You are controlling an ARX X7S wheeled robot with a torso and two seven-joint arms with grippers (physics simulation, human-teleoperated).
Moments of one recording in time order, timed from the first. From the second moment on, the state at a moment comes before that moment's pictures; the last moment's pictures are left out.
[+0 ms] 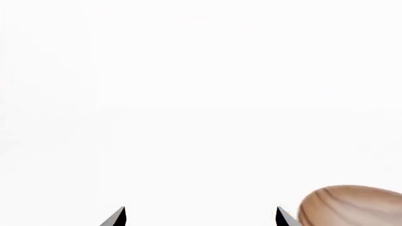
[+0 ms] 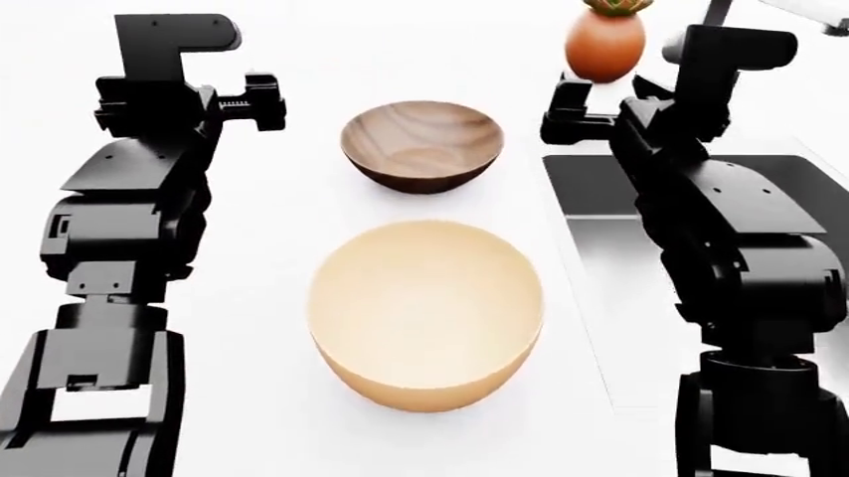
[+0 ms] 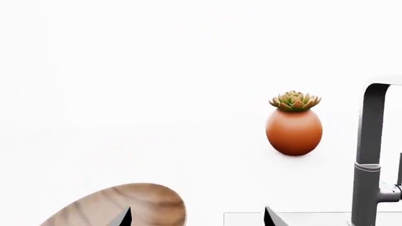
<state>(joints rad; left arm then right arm) -1.21 -0.20 0.10 -0.61 -0.16 -0.52 -0.08 1.05 0.23 -0.06 0.22 0.39 0.69 0.00</state>
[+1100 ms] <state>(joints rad) -1.26 -0.40 0.21 0.10 -0.50 -1.22 0.22 1.24 0.21 -0.11 0.30 0.44 0.87 0.01</state>
